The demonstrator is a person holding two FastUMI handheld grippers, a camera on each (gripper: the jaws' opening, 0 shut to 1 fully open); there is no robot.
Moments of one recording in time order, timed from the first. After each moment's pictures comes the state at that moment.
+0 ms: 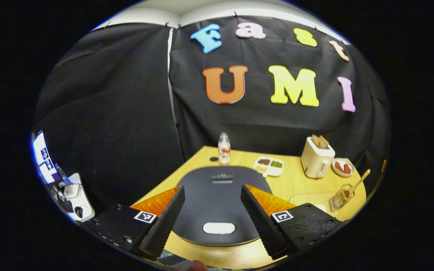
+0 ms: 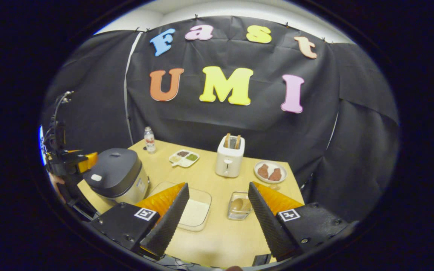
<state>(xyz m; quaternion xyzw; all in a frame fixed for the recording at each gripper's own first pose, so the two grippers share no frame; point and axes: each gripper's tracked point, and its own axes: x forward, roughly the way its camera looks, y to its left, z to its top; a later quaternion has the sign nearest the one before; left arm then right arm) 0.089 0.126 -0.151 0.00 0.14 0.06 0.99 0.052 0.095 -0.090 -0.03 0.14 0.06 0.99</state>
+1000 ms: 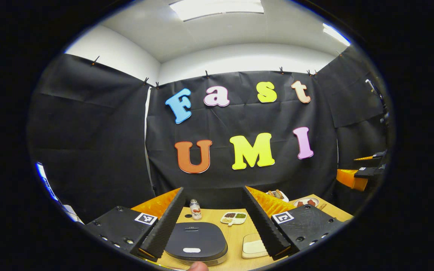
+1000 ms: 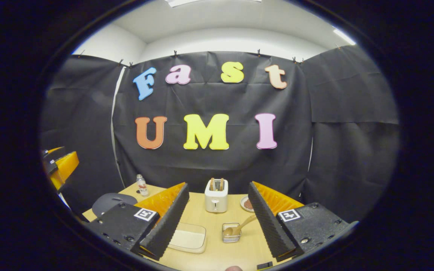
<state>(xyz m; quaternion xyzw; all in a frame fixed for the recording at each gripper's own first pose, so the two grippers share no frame) 0.001 0.050 0.009 0.02 -0.06 -0.04 1.00 0.004 0.071 0.012 0.03 -0.01 0.01 1.00</state>
